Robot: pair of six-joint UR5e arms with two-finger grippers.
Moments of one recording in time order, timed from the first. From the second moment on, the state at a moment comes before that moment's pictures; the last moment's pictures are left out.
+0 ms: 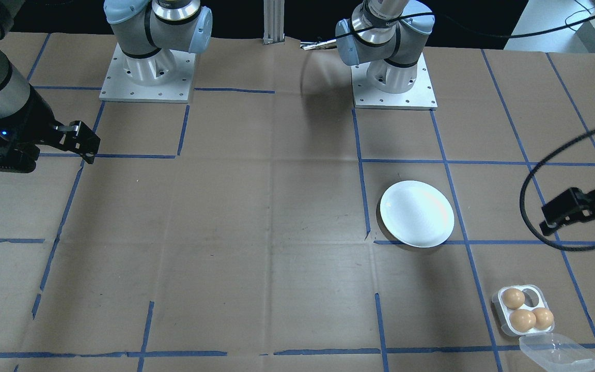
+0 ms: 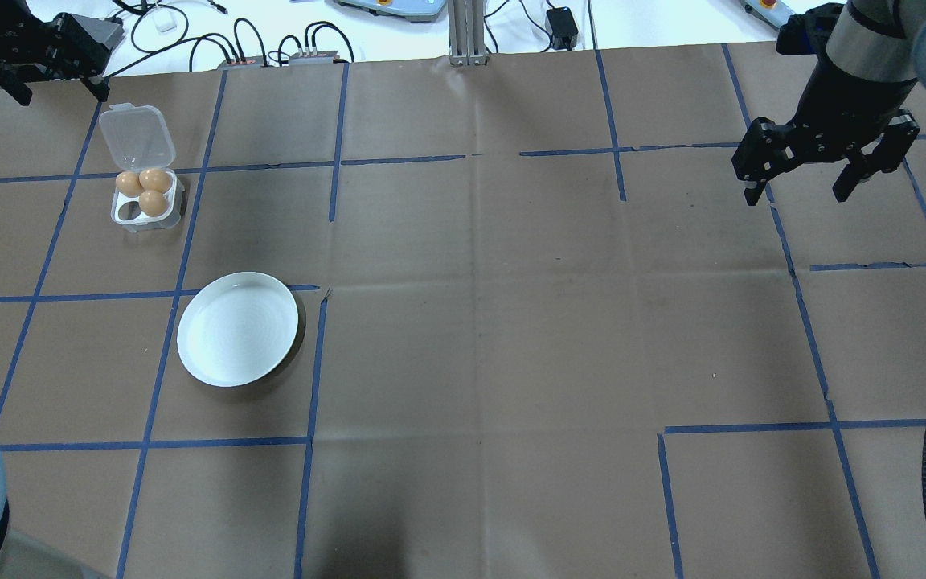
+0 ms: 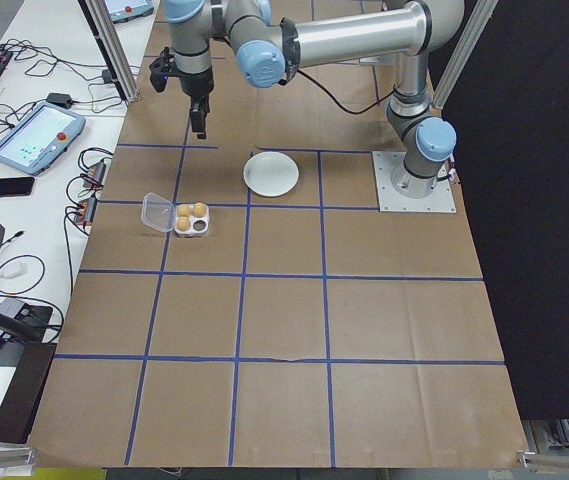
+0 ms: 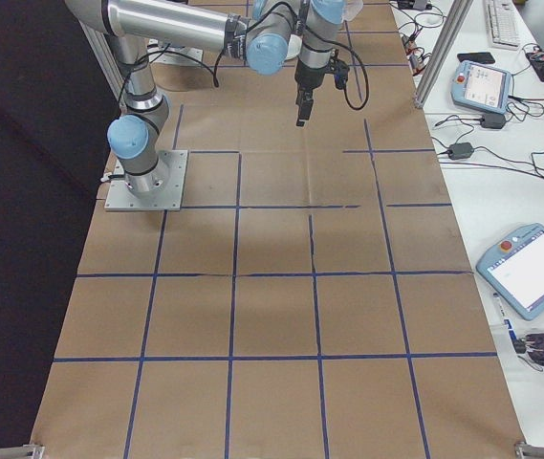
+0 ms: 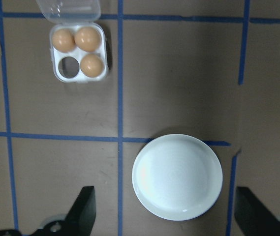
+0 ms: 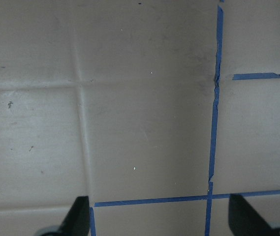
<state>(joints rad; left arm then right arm) -1.22 -1.97 -1.13 -1.56 1.58 0.34 1.39 -1.48 1.60 -1.57 -1.64 -0.14</state>
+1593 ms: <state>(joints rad) -1.15 -2.19 -1.45 -1.08 1.58 0.45 1.39 -1.48 1.60 -1.57 -1.64 -0.14</state>
